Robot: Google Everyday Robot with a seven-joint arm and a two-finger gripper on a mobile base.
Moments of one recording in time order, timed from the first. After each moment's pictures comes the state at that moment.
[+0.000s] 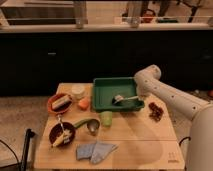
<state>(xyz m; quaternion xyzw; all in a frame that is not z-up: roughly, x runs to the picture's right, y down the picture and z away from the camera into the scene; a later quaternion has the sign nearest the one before) 0.244 0.051 0.902 -0.22 0.07 0.07 0.97</state>
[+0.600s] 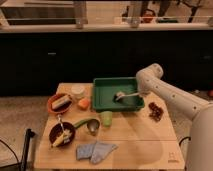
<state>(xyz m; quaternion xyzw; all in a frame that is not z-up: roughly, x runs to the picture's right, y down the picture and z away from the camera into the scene) 0.246 0.028 0.909 -0.19 0.06 0.08 0.98</state>
